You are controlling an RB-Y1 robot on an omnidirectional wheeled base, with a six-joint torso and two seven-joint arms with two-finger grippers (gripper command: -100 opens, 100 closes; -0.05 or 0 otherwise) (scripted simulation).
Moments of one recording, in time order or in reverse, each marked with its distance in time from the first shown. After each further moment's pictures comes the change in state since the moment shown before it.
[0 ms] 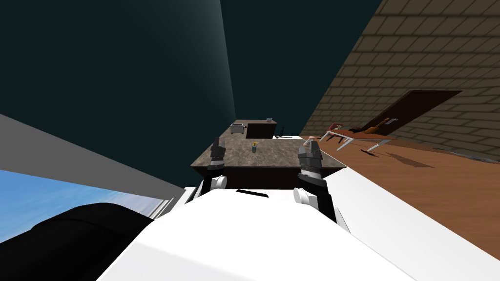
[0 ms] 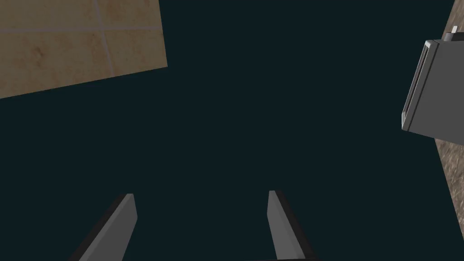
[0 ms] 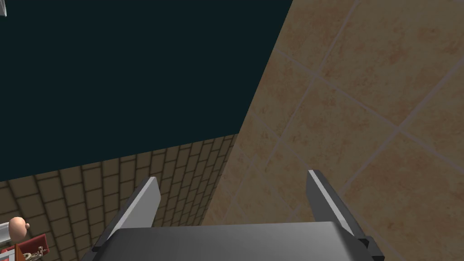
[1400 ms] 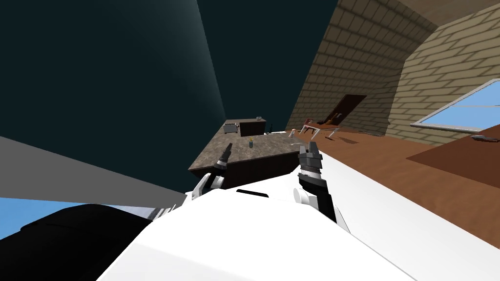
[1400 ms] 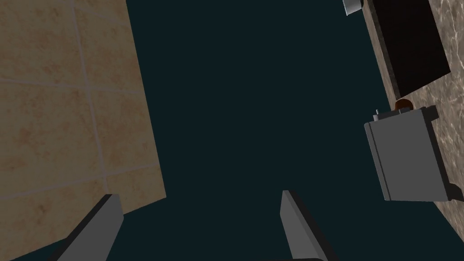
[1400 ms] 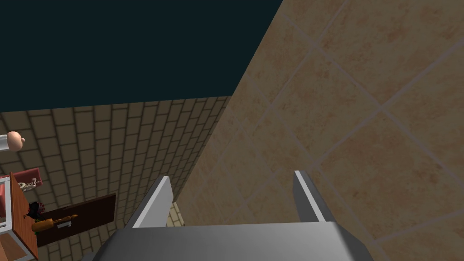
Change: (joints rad) left arm -0.111 0.286 -0.027 0.237 -0.161 0.004 -0.021; right arm 0.000 0.000 0.000 0.000 0.000 0.000 0.000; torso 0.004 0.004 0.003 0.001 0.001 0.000
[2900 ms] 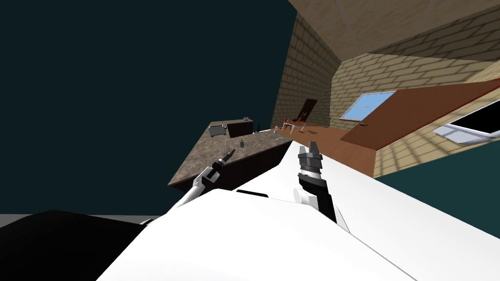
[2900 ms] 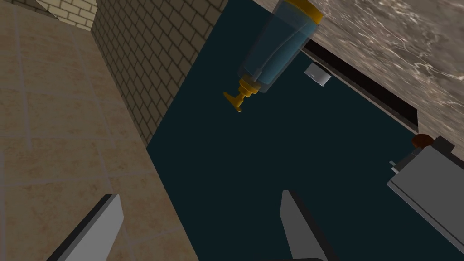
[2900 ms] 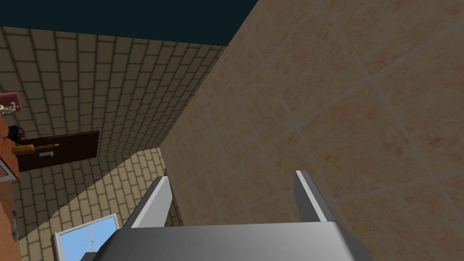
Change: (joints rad) left arm -0.217 0.224 0.001 0.425 -0.195 0.025 -0.137; right arm 0.000 0.000 0.000 0.000 0.000 0.000 0.000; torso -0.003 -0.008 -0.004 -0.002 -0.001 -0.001
